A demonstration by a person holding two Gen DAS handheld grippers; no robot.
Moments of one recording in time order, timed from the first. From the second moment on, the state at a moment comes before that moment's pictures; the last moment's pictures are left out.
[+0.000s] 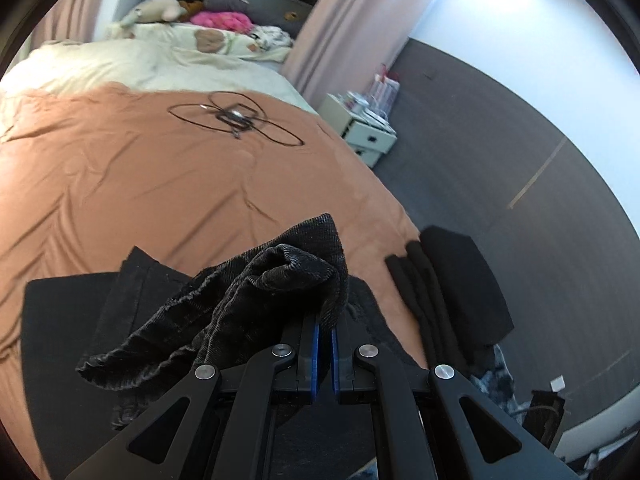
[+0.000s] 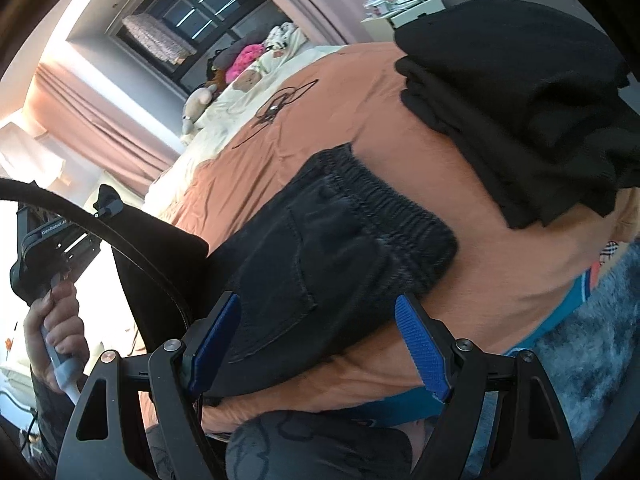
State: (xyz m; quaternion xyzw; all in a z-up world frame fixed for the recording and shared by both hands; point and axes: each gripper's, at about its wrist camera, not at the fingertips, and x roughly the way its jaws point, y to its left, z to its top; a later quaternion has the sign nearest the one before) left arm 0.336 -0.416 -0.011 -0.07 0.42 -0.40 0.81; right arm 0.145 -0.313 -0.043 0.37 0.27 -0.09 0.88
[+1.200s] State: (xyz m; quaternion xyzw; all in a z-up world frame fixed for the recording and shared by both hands) left arm 0.303 -0.415 -0.028 0.04 0.44 -0.44 0.78; right arm 0.140 -0.299 -0.026 0.34 0.29 -0.07 0.89
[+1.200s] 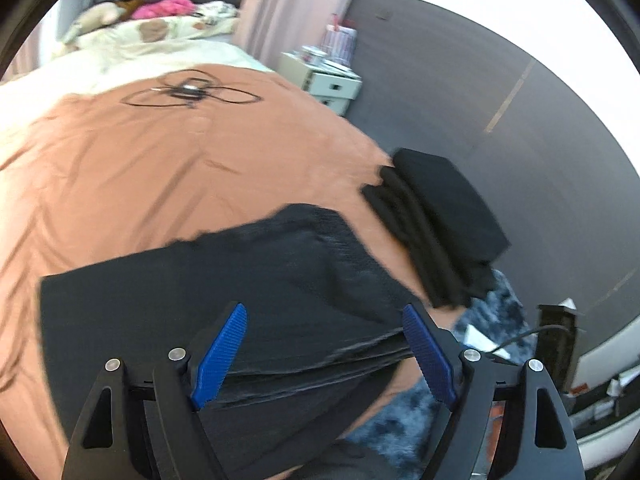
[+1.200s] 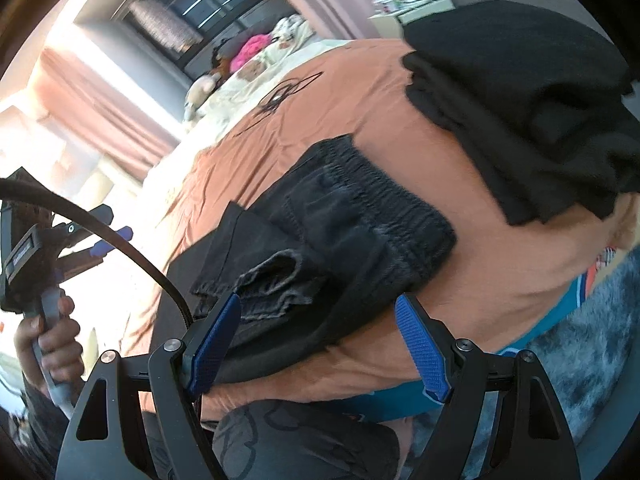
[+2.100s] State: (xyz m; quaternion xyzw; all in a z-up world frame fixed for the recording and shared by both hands) left arm 0.367 -0.154 -0.096 -0.04 0.49 -0.24 0.84; right arm 0.288 -0.182 0.004 0.06 0.42 -0.02 0.91
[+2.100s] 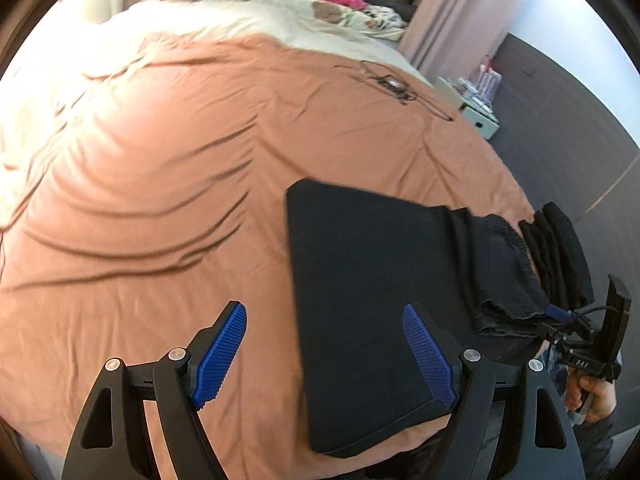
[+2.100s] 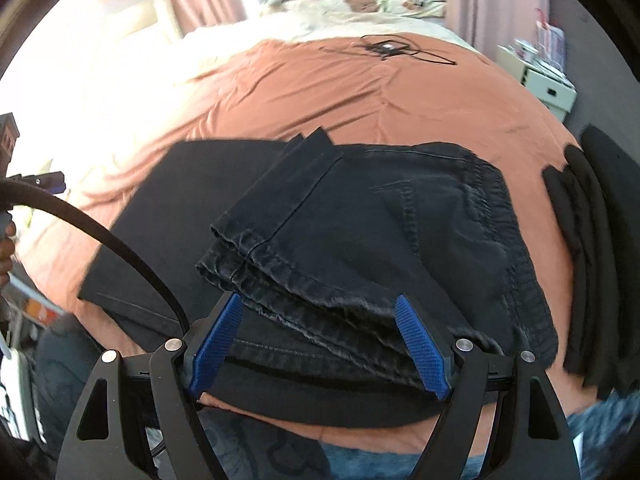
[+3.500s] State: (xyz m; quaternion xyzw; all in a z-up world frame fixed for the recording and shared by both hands) left arm 0.339 -0.134 -0.169 -0.09 0.53 -0.20 0.82; right arm 0.362 -0.197 0.018 -0.05 0.43 -0.06 0.90
